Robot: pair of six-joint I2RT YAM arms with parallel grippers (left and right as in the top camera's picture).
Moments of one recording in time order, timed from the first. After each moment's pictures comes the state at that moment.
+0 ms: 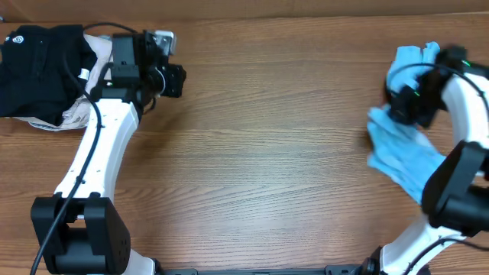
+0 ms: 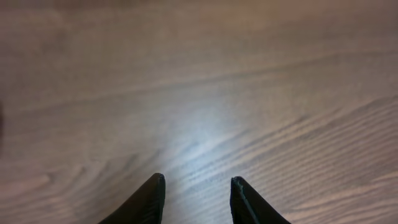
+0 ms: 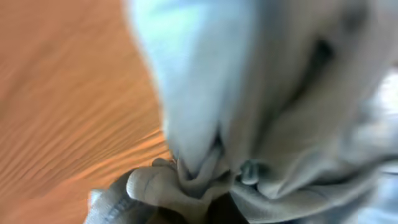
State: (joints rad) left arm -0.03 1.70 1.39 -0.50 0.26 0.03; right arm -0.27 1.94 1.61 -1.13 -0.21 0.26
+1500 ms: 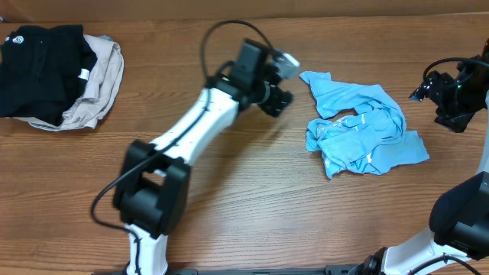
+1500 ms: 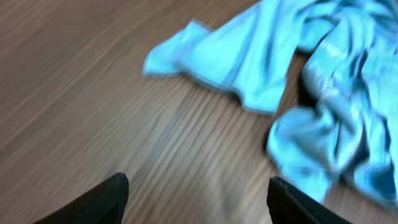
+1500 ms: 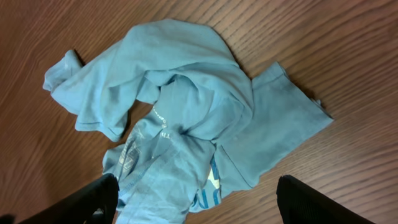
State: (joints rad) left arm -0.52 2.05 1.61 -0.40 0.32 0.20; right arm -0.43 1.83 1.75 -1.30 -0.24 0.25
